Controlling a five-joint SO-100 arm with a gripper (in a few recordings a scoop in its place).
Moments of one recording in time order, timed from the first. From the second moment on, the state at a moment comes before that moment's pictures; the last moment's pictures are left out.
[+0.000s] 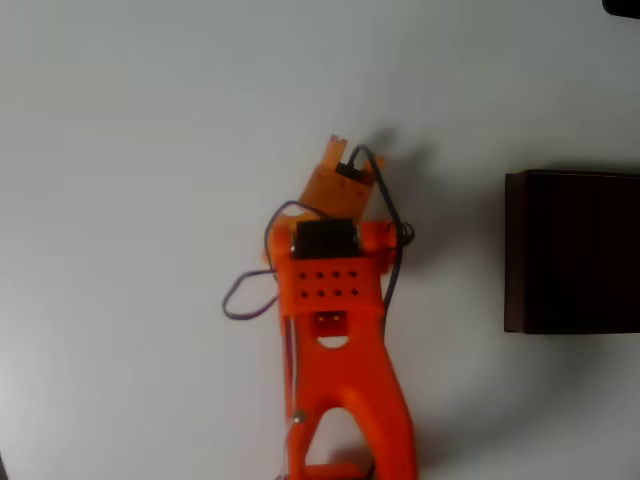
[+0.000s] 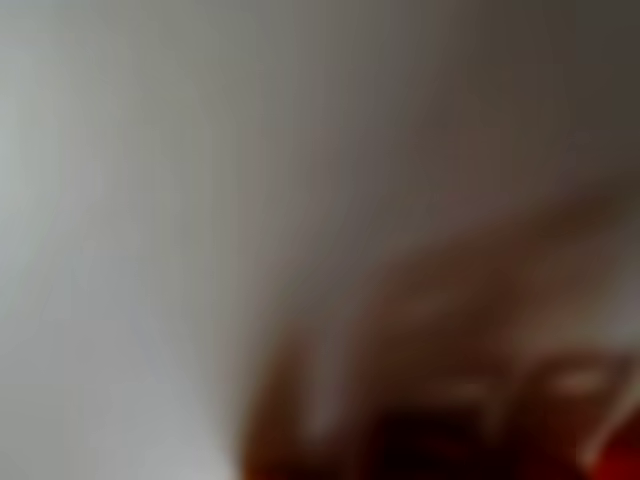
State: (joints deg) arm -4.8 84.3 111.7 67.5 112.5
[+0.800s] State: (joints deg) arm -4.4 86.2 114.6 66.7 111.5
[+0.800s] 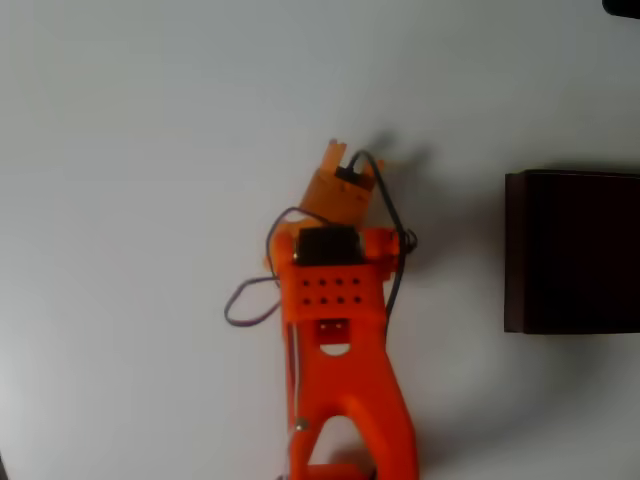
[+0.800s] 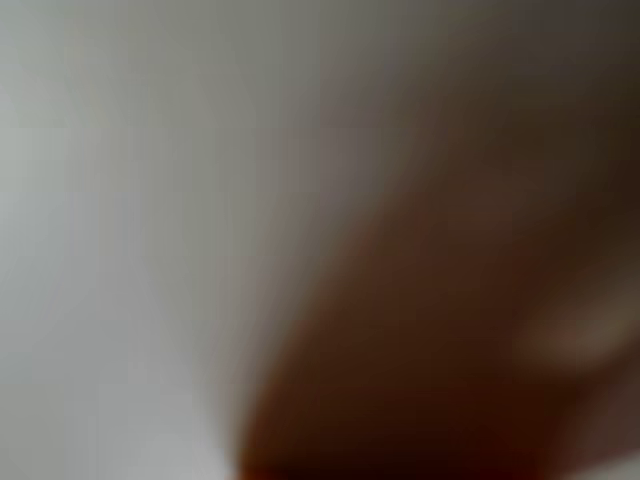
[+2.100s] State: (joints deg) arm 26.0 98.2 85.8 85.1 29.2
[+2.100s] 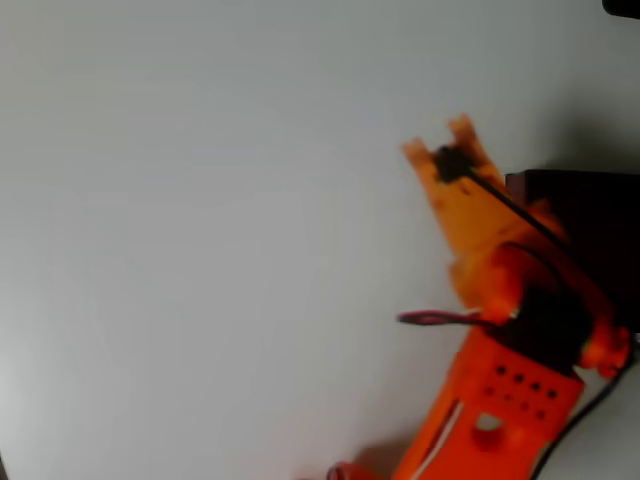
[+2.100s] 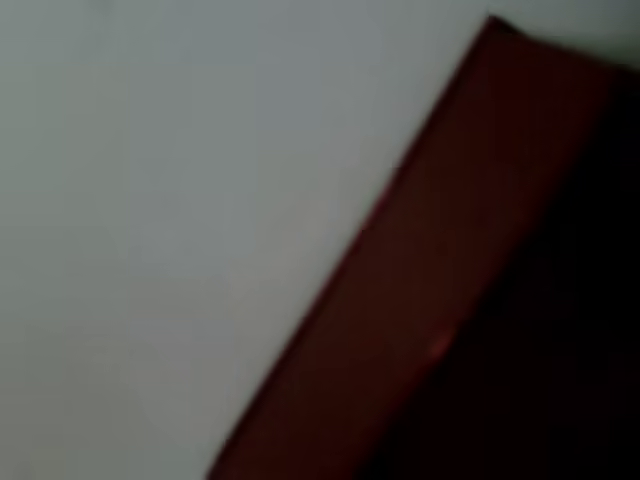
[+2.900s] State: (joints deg) arm 35.9 73.5 79.1 71.7 21.7
